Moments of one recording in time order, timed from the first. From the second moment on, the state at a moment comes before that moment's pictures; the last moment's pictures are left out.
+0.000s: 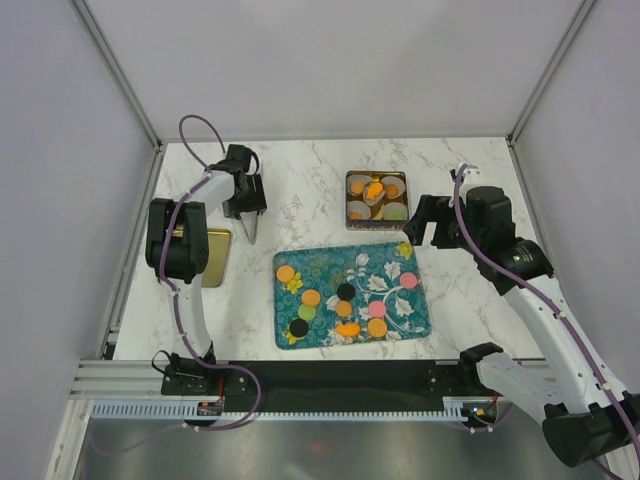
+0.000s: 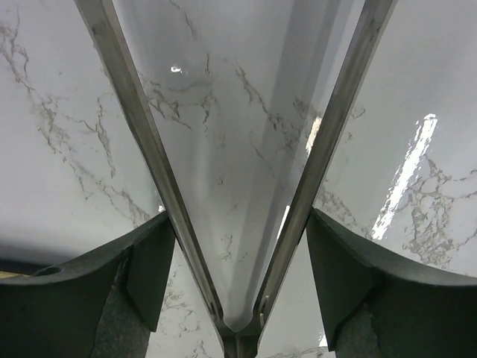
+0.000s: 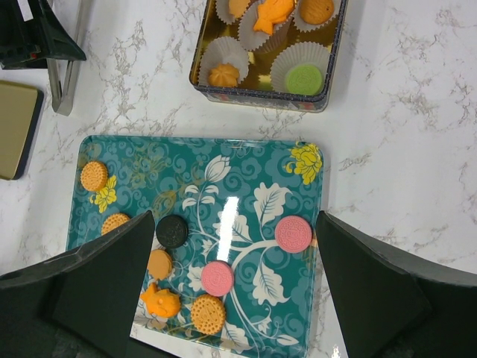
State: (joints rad) left arm -0.15 2.10 1.56 -0.59 -0.12 -0.33; right arm 0.31 0.95 1.02 -0.63 -0.08 0.34
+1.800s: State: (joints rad) left arm -0.14 1.71 1.11 -0.61 -0.21 -0.34; right arm 0.31 0.88 0.91 -0.55 -0.09 0.36
